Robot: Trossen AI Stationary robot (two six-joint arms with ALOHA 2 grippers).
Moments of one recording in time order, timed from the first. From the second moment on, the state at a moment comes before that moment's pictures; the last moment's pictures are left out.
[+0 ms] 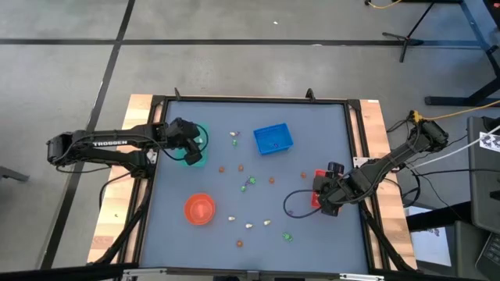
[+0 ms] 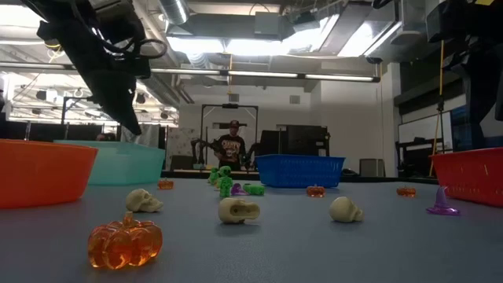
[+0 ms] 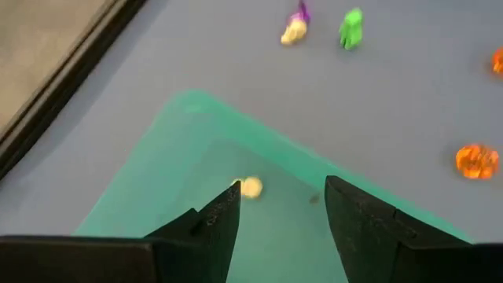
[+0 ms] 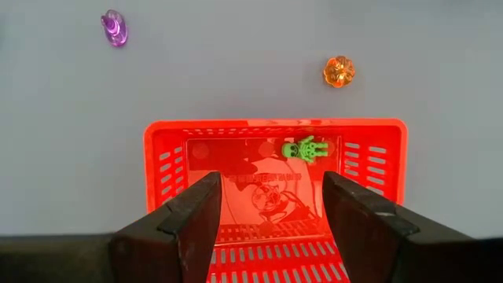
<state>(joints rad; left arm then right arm) 0.32 0.94 0.55 -0.54 -0.27 -0.13 0.58 1.27 0.91 -1.07 0.23 0.75</state>
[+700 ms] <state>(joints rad) 0.32 0.96 0.55 0.07 -0.19 -0.13 0.58 1.27 0.91 -1.07 0.23 0.75</state>
